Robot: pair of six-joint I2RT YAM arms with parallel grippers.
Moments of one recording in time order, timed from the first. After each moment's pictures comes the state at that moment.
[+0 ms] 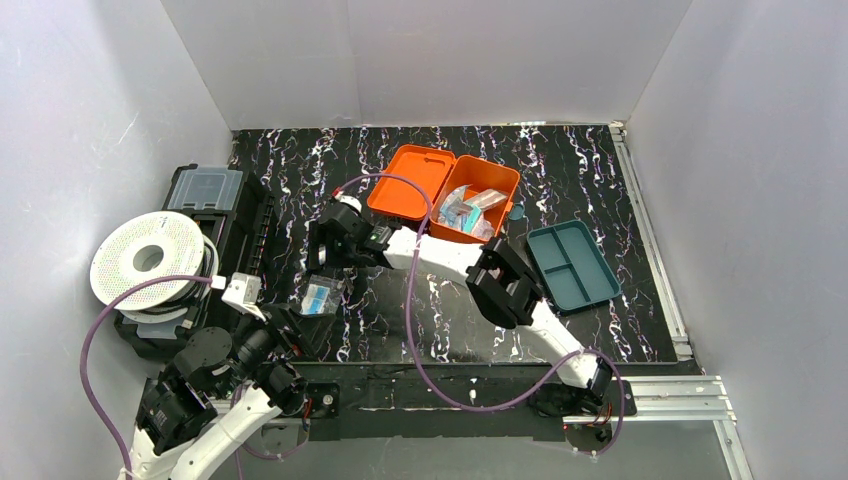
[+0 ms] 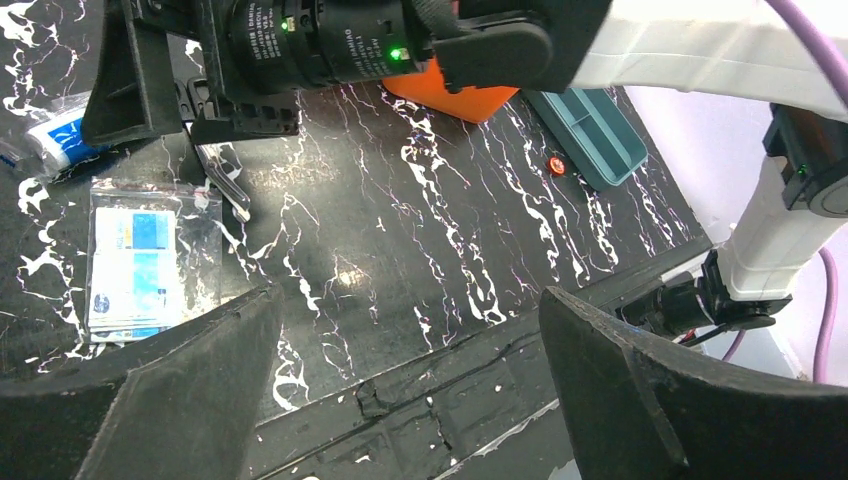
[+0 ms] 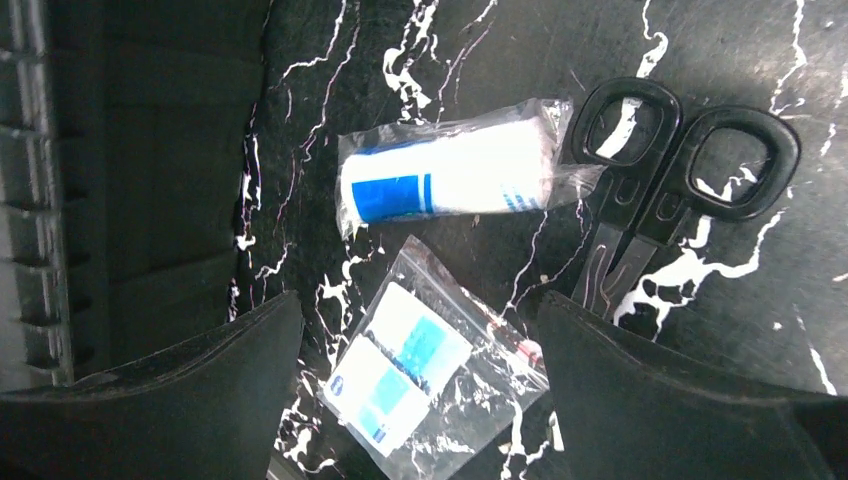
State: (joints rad) left arm -0.75 0.04 0.75 -0.96 -0.19 -0.54; right arm 1.09 2.38 2.03 -0.37 0.05 0.87
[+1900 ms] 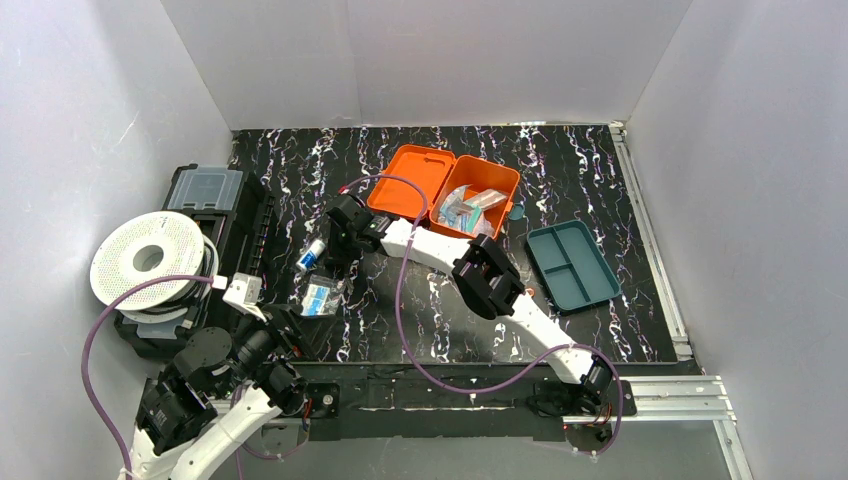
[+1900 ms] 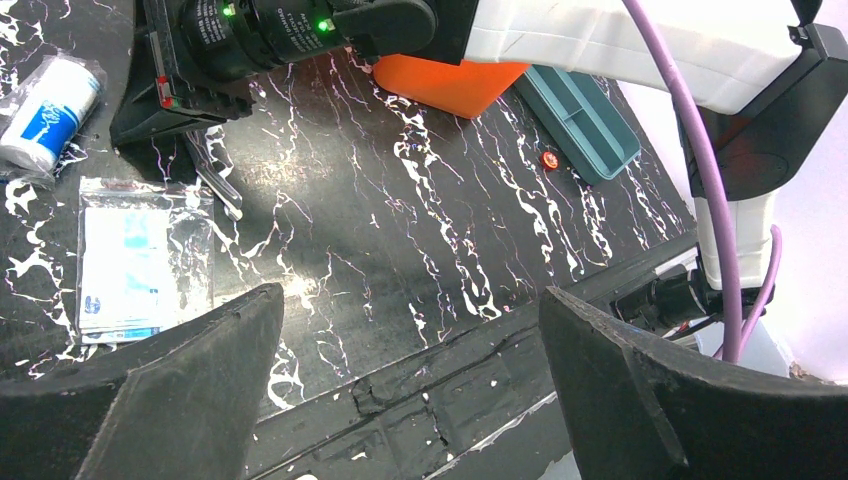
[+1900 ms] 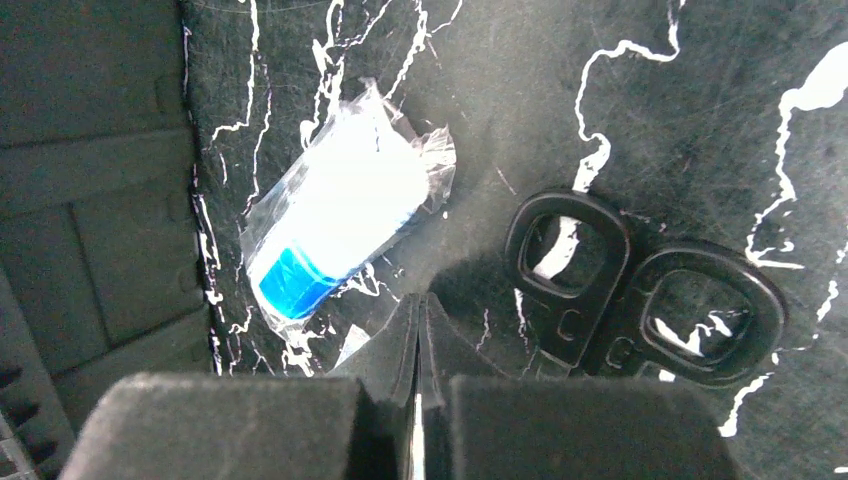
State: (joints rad) left arm -0.75 0.04 0.75 -0.95 -0.17 -0.54; right arm 1.01 2.61 2.28 -0.46 -0.11 0.95
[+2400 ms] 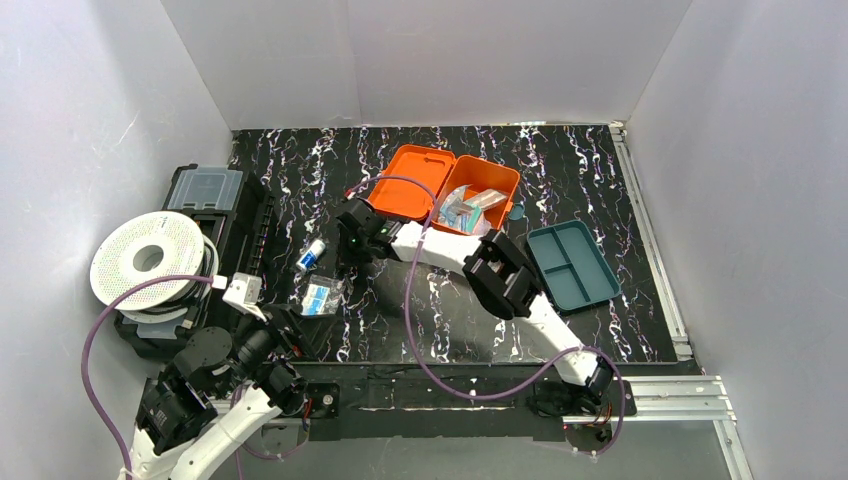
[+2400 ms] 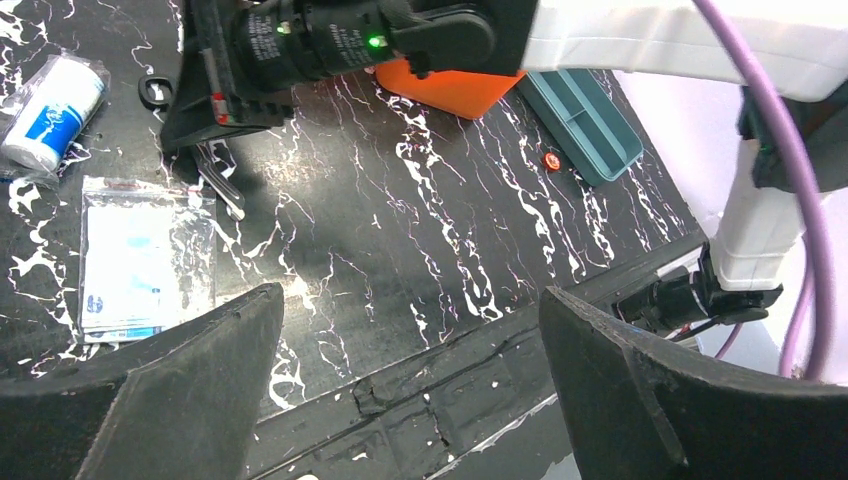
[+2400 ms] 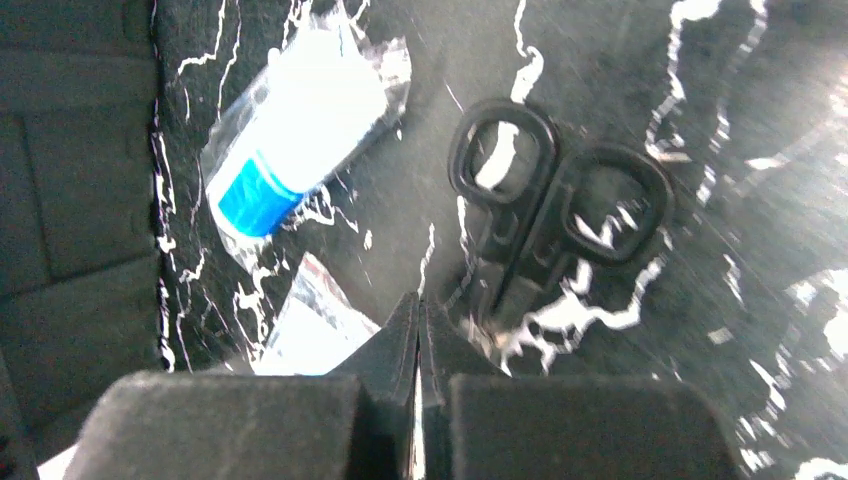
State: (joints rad) left arm -0.75 0.04 0.75 -0.95 -0.18 -0.54; right arm 1.01 2.46 2.02 -0.34 -0.09 0.85
